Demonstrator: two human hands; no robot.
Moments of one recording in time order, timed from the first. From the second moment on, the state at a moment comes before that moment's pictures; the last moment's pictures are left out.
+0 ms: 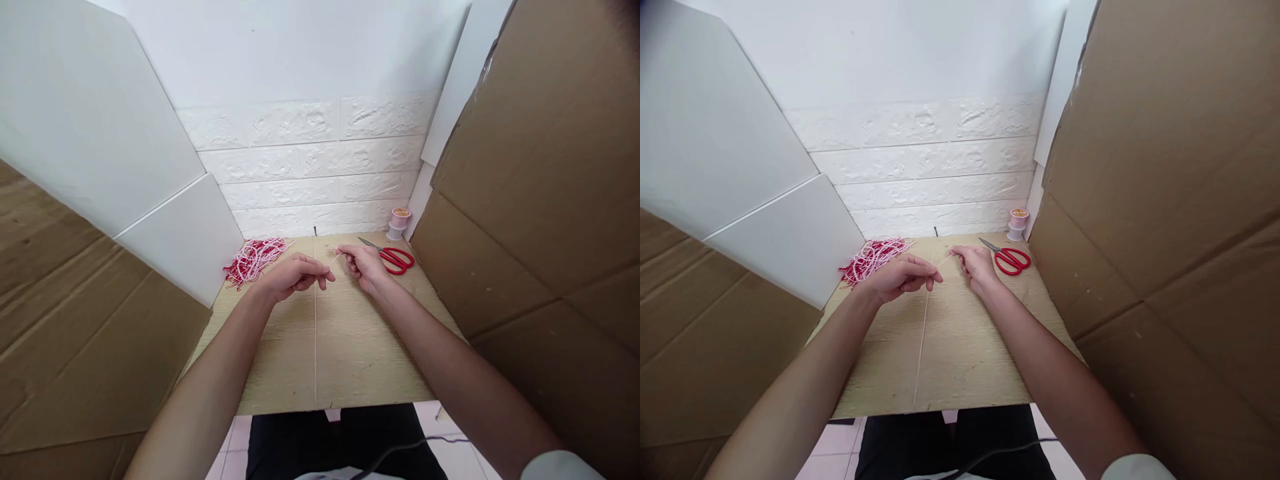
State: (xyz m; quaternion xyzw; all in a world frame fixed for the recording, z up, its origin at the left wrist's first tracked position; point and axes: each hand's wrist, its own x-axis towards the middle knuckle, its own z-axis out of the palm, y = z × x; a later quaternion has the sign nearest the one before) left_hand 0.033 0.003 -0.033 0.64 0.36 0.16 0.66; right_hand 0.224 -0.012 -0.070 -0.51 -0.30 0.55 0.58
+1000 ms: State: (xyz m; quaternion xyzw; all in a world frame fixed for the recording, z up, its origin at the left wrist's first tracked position) left_hand 0.015 -0.001 -0.016 0.72 0.22 0.15 0.64; right_hand 0.219 -0.020 -0.064 -0.64 -0.50 0.40 0.43
